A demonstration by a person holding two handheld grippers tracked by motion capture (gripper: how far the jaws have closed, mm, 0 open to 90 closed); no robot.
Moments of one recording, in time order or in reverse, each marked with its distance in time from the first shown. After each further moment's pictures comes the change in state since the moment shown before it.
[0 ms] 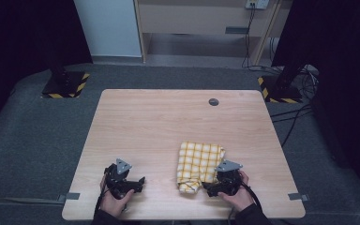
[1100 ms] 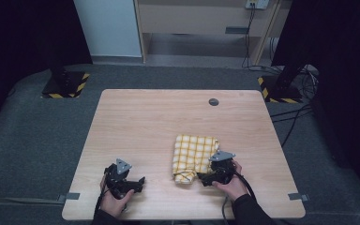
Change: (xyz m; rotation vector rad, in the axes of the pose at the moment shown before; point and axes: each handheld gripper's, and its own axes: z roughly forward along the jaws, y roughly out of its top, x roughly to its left) left arm 0.000 0.000 0.000 0.000 0.000 0.000; right arm -0.011 0.025 0.025 0.000 0.007 -0.009
